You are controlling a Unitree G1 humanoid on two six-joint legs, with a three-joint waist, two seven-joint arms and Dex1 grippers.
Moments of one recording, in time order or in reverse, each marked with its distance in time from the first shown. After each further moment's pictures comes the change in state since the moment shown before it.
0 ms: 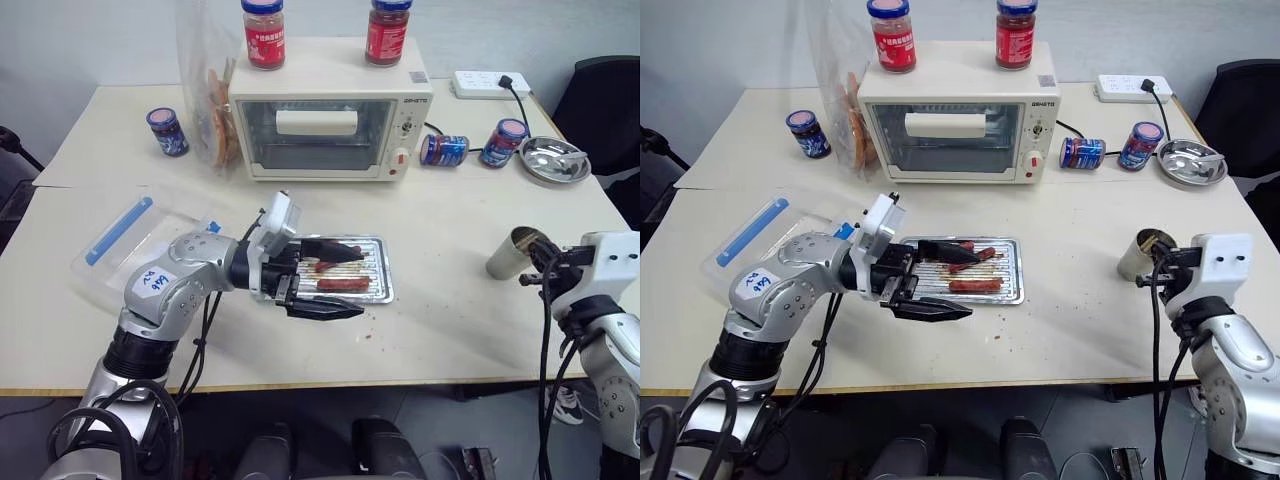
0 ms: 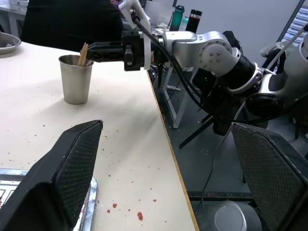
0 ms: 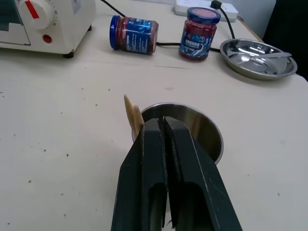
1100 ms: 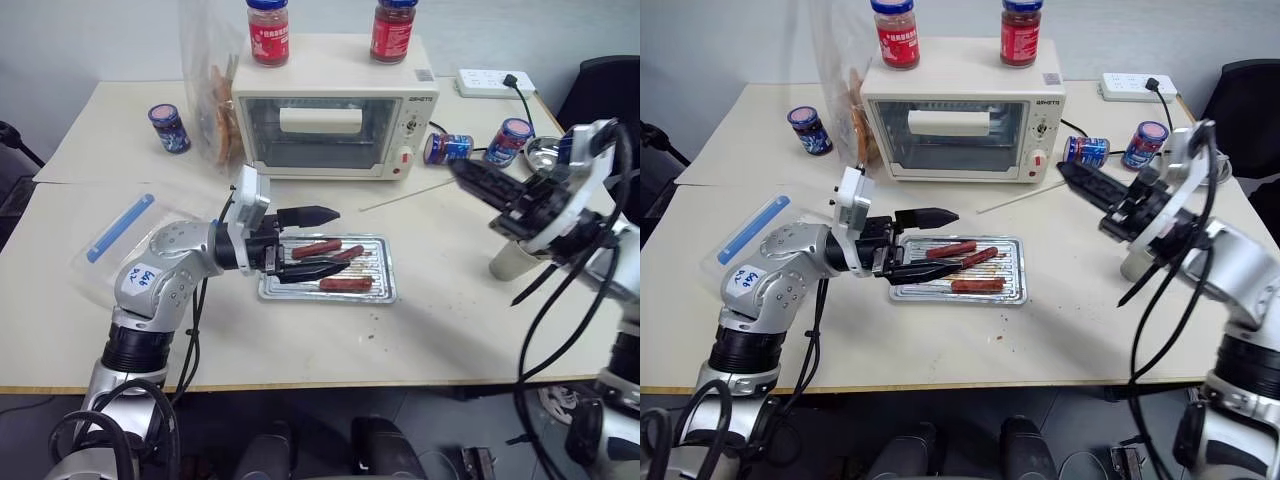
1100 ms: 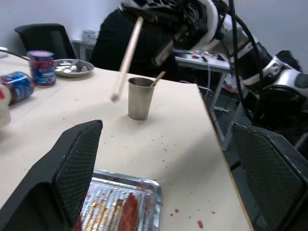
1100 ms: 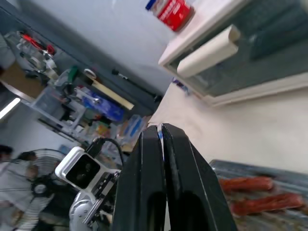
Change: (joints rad) left arm -0.008 -0.079 0.115 0.101 0.092 -0.189 0.149; right arm -0.511 -0.091 0.092 0.414 1.451 0.447 -0.312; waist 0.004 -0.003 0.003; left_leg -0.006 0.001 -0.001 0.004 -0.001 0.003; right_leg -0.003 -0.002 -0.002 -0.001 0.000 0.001
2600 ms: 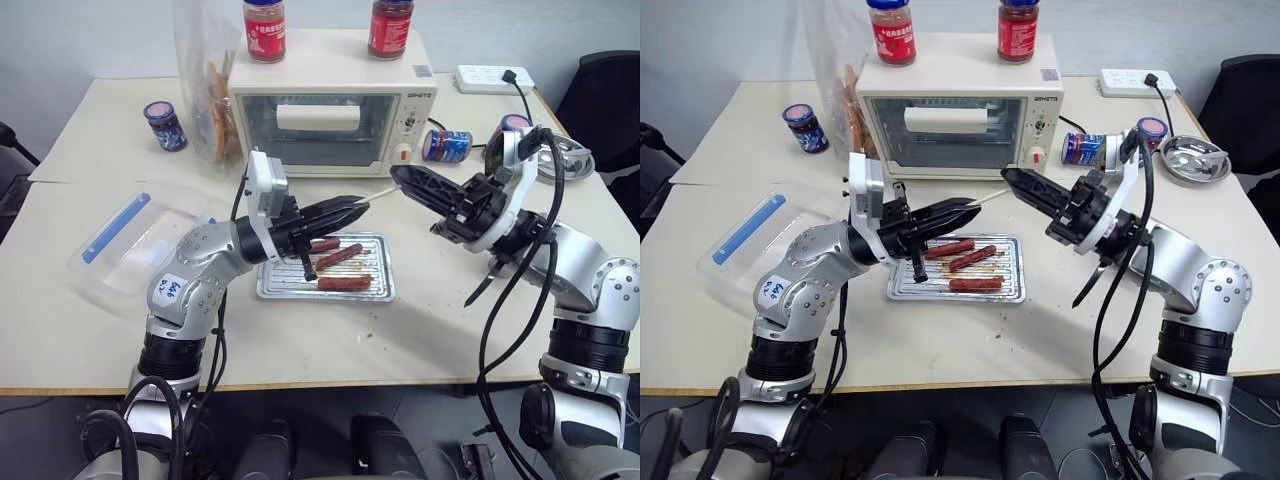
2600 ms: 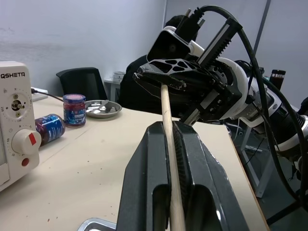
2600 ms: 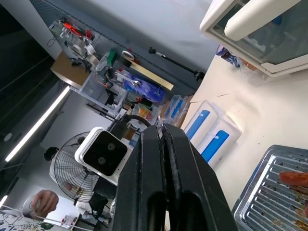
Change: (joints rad) left arm 0.012 -0.133 0.007 -0.077 -0.029 0.003 0.148; right arm -0.102 0.147 0.079 0.054 0.001 0.041 -0.011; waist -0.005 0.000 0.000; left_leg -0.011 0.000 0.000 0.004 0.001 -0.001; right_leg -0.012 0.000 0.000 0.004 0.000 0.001
